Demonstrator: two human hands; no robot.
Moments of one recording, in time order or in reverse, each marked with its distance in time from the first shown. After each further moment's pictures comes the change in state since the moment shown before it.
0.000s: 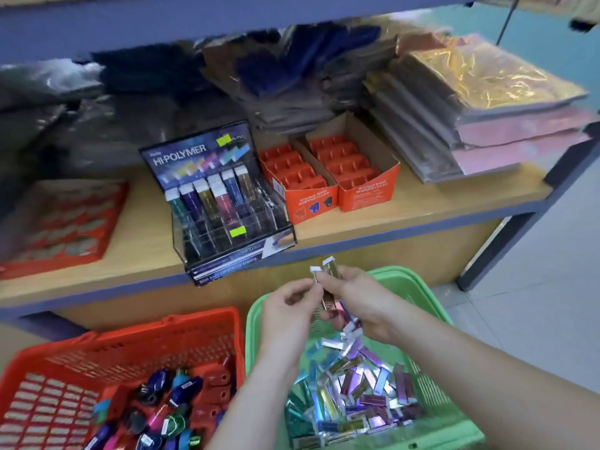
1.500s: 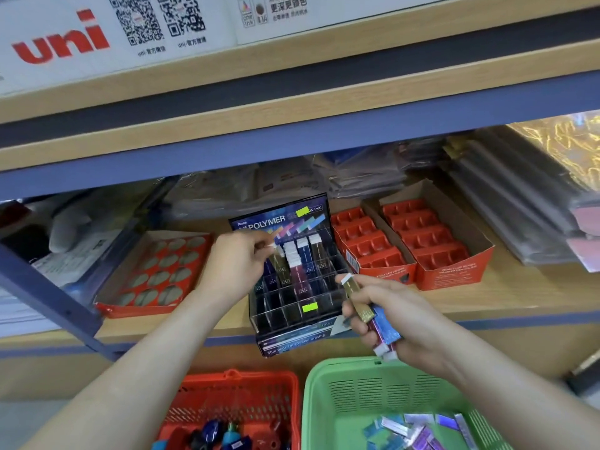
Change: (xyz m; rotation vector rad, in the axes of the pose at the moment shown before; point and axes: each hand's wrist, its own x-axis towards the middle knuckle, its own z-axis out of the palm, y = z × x) left_hand 0.120 0.165 -0.128 1.201 0.268 0.693; right_hand 0.026 -0.102 0.032 0.152 -0.236 -0.110
